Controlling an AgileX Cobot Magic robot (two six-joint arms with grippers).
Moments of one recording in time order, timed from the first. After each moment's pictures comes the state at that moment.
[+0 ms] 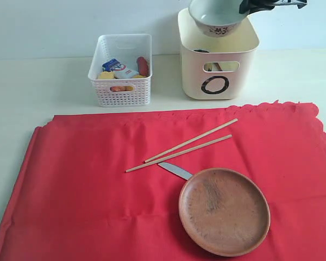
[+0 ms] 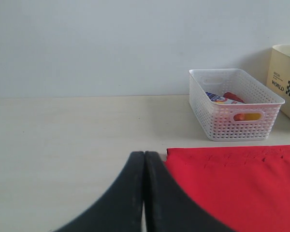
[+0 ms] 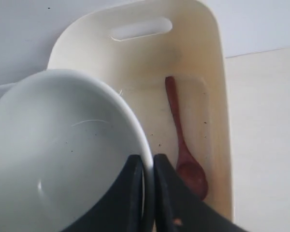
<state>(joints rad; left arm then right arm) -0.08 0.01 0.00 0.00 0.21 0.01 -0.02 2.13 -1.95 0.28 0.79 0.08</state>
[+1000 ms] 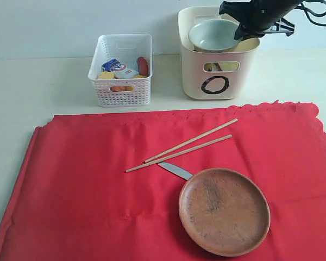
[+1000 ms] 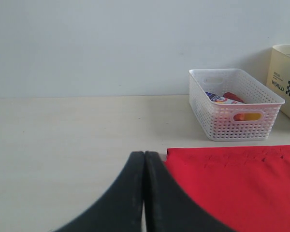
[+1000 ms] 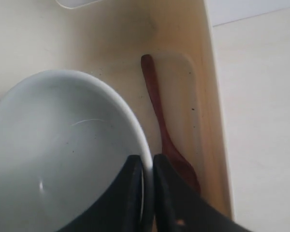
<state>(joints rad) -0.08 0.01 0.00 0.00 0.21 0.01 -0.02 2.26 -1.95 0.26 0.72 0.13</state>
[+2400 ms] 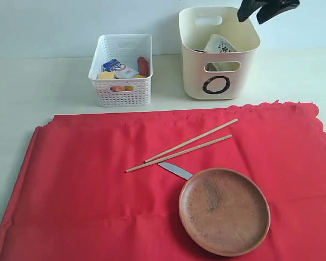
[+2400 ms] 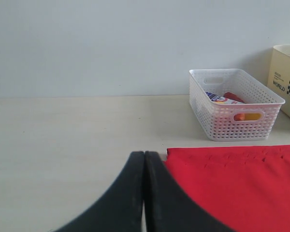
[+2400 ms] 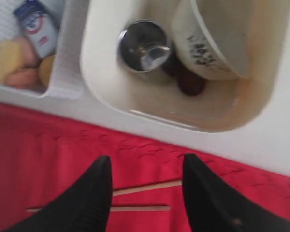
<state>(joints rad) -0.08 0.01 0.00 0.00 0.21 0.01 -0.01 2.00 -1.95 0.36 1.21 -0.16</state>
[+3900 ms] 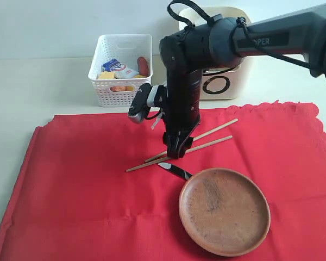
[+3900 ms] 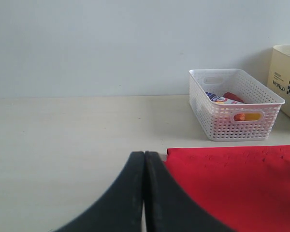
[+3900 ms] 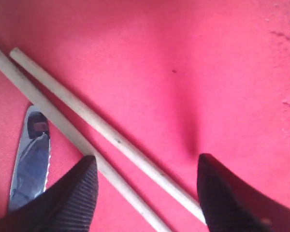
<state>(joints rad) -0.08 0.01 0.00 0.00 0.21 0.01 0.49 2.25 -1.61 -0.05 1.00 -0.65</state>
